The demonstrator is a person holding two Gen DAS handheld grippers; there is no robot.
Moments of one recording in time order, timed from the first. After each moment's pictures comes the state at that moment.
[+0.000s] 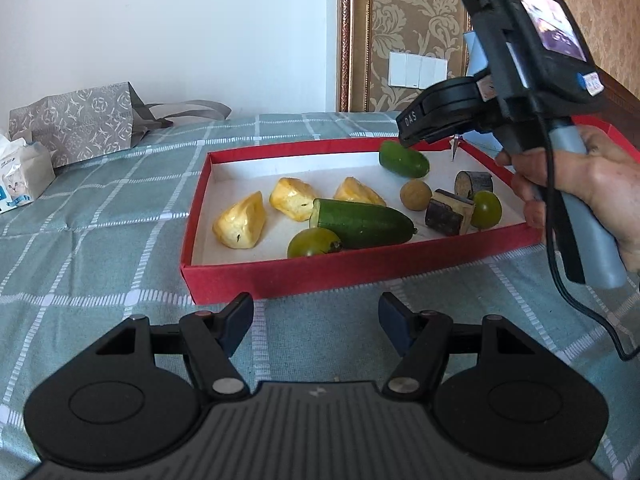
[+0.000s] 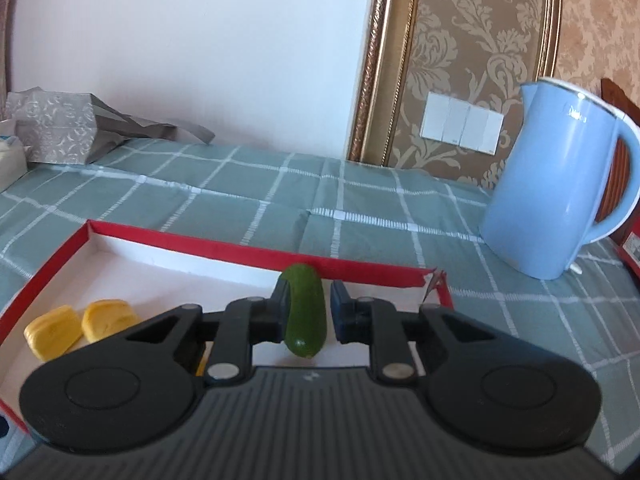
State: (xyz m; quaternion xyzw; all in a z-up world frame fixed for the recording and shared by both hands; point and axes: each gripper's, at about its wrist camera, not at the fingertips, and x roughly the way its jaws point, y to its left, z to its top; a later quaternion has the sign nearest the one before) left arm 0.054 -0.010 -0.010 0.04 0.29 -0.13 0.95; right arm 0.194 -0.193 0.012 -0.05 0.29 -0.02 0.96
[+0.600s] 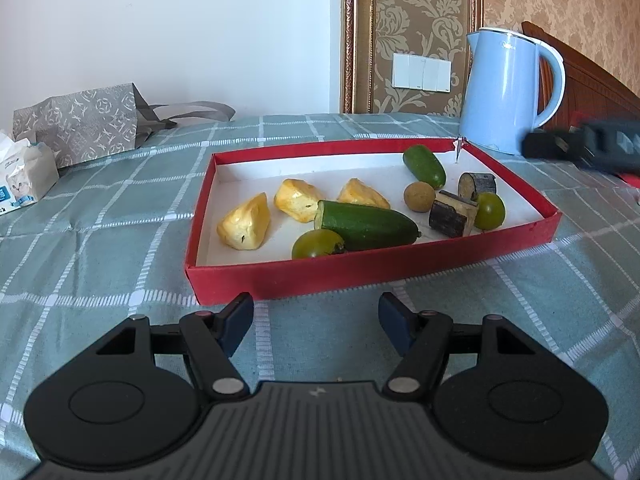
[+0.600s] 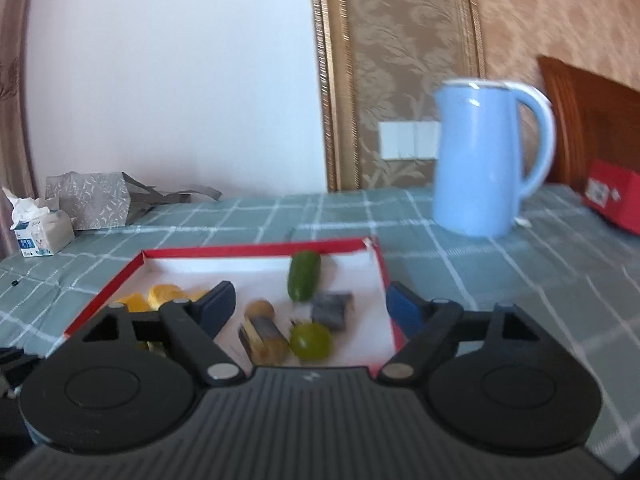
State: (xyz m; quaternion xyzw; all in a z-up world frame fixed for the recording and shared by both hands) left arm 0.052 -0.008 -0.009 0.04 0.29 -0.13 0.95; right arm 0.036 -0.248 0.026 0.05 0.20 -0.01 0.98
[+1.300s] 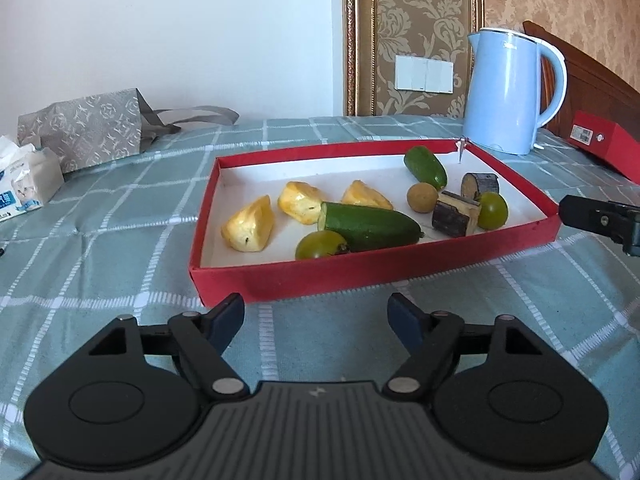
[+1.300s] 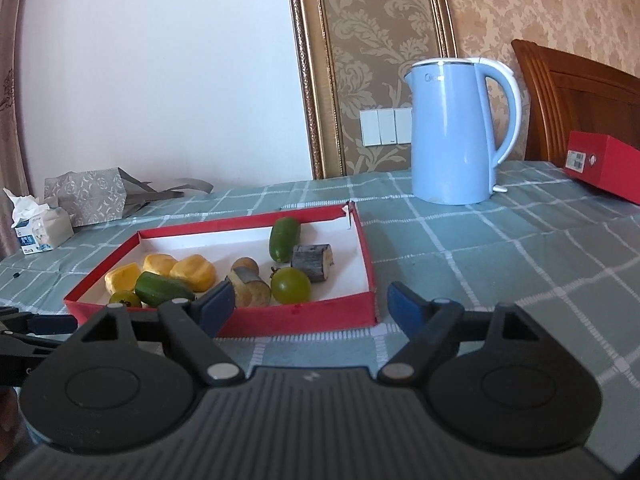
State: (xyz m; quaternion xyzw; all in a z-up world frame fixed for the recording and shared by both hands) left arm 0.050 -0.010 -0.009 0.05 0.28 -0.12 0.95; right arm -0.001 -0.258 -0.005 0.07 0.19 -0.02 0.98
